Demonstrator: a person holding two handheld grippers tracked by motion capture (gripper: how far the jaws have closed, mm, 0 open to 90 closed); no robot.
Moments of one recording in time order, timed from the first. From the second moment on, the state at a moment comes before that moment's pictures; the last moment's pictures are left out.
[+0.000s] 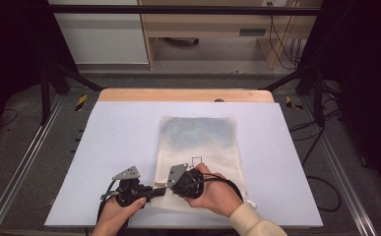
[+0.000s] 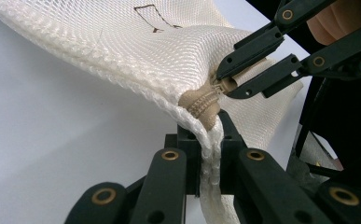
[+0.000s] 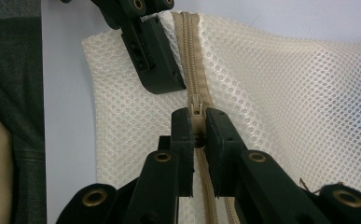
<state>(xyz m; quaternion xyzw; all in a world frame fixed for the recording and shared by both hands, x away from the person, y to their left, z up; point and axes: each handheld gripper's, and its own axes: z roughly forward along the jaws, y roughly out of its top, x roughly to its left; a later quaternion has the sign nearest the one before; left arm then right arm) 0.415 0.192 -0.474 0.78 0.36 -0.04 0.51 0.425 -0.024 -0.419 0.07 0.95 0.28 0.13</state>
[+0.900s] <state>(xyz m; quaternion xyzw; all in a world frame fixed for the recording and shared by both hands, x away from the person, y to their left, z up) 0.413 0.190 -0.474 0.78 0.36 -0.03 0.51 0.429 -0.024 -0.417 0.06 0.95 0.28 0.12</state>
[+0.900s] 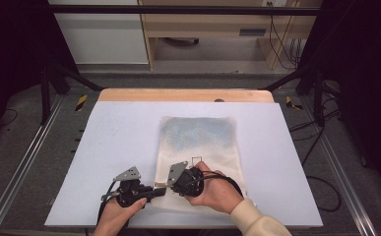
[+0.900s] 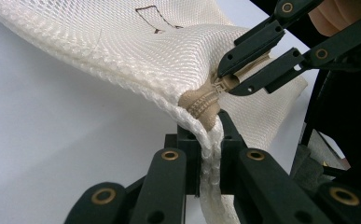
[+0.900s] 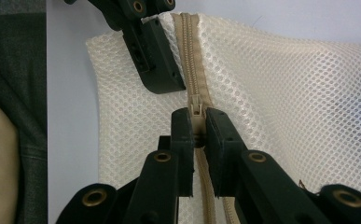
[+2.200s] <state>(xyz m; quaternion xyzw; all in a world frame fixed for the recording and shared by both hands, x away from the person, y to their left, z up) 0.409 0.189 -0.472 0.78 0.35 -0.02 0.51 0.422 -0.049 -0.417 0.08 0.95 0.27 0.13</state>
